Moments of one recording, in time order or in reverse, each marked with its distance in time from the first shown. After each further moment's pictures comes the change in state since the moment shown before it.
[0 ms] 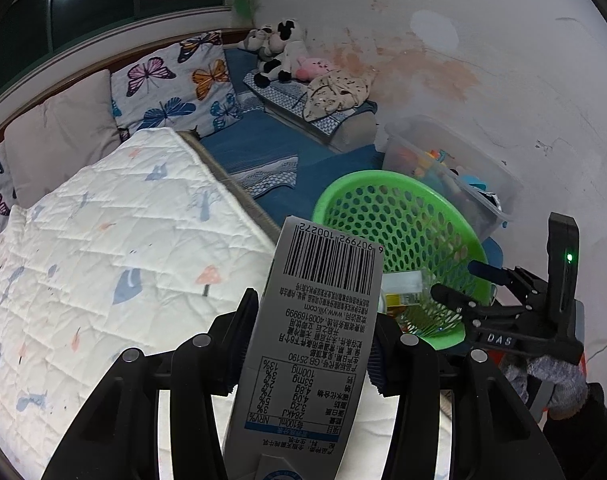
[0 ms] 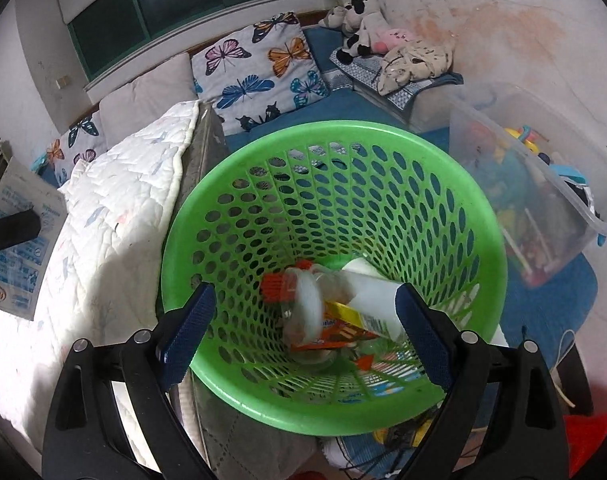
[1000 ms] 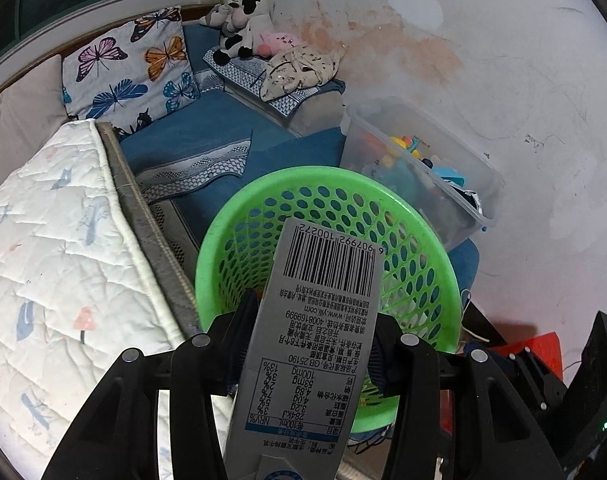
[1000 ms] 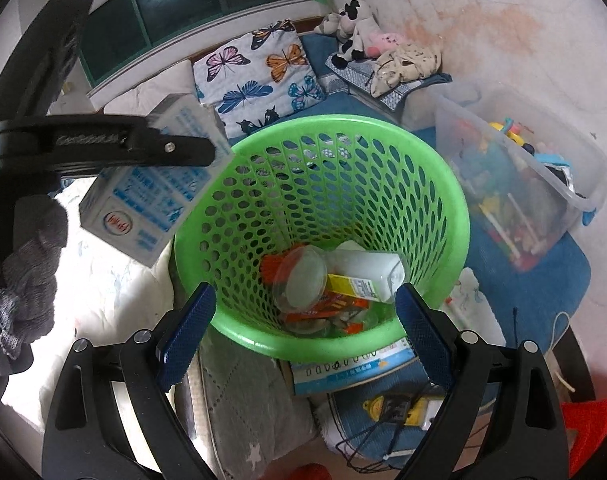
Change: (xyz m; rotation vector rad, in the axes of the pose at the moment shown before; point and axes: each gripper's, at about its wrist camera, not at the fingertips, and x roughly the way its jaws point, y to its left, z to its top) left arm 0.088 -0.075 0.042 -0.015 0.083 -0.100; right arm -0.035 -0.011 -0.030 0.019 -0.015 0.007
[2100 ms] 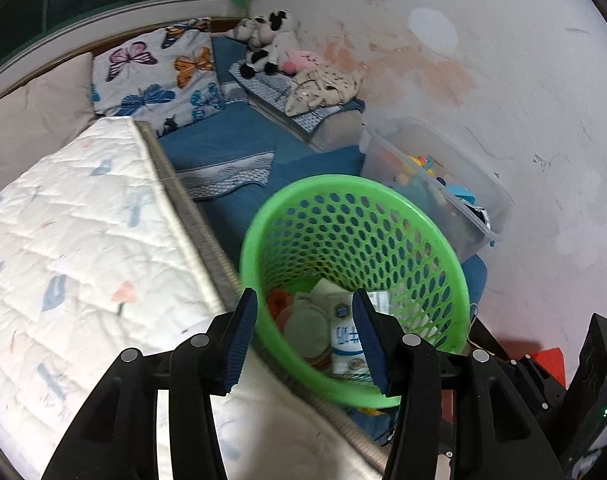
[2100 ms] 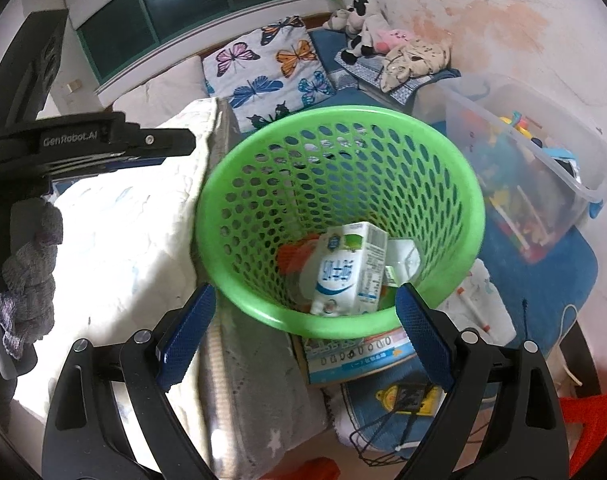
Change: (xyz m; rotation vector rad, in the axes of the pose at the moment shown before) left arm -0.041 0.031 -0.028 -0.062 -0.075 0.044; right arm -0.006 0.022 -0.009 -0.015 0.009 0.038
